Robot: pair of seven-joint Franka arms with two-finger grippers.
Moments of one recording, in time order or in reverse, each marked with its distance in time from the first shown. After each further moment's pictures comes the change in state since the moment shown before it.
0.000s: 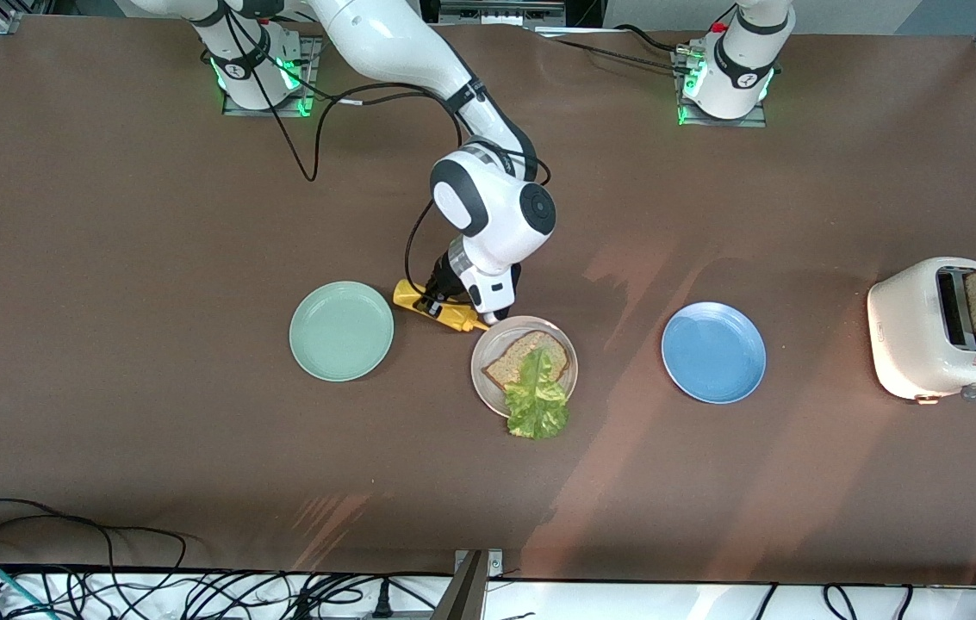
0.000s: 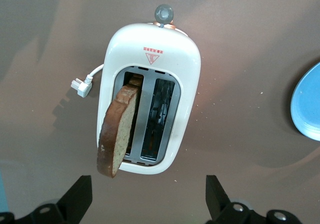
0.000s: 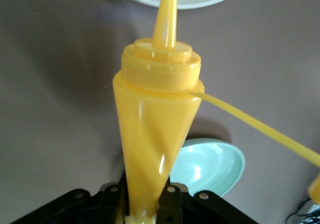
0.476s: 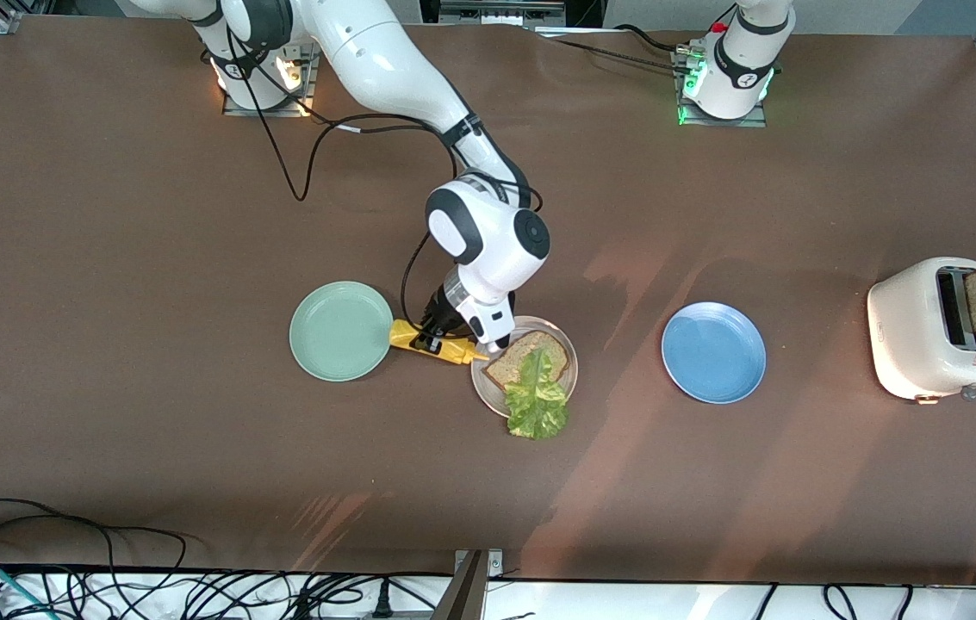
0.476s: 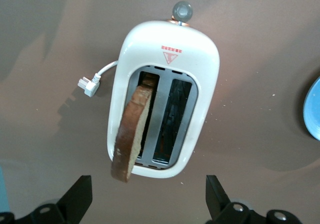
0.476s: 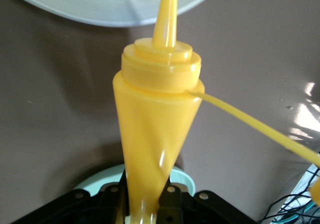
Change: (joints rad) left arm 0.027 0.023 0.012 -0.001 0.000 0.028 0.027; right arm -0.059 0.101 -0.046 0.124 -0.001 0.070 -0.145
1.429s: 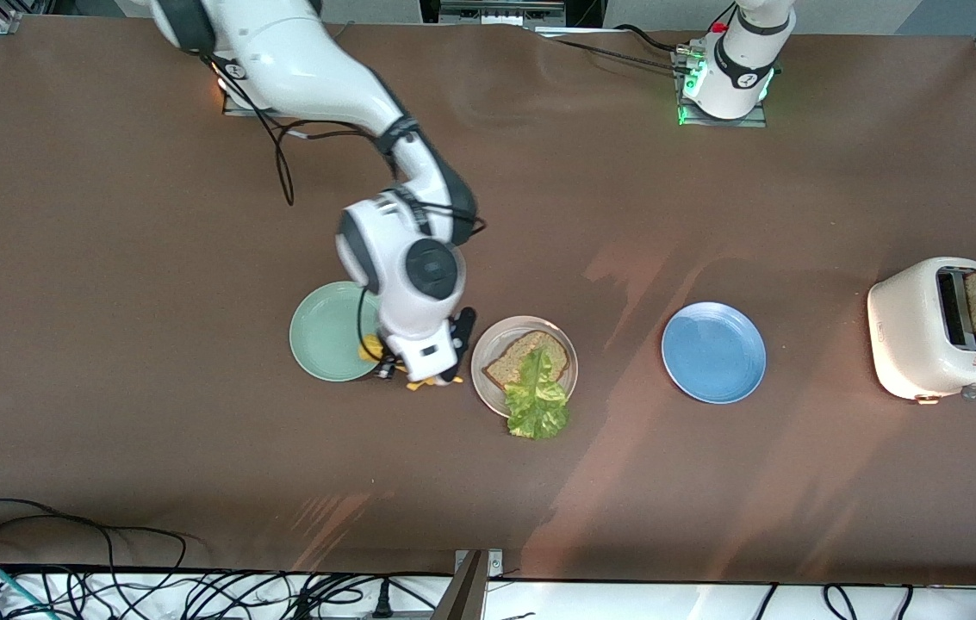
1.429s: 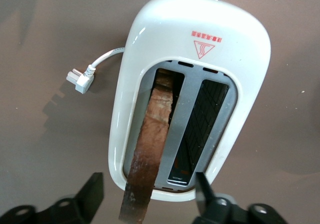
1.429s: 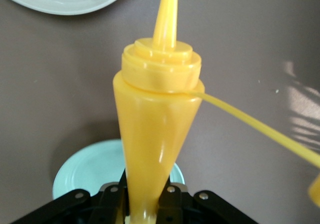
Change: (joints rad) left arm 0.040 0.097 0.002 -0.002 0.000 0.014 0.019; right arm -0.375 -0.215 0.334 -0.033 0.076 -0.018 -0.106
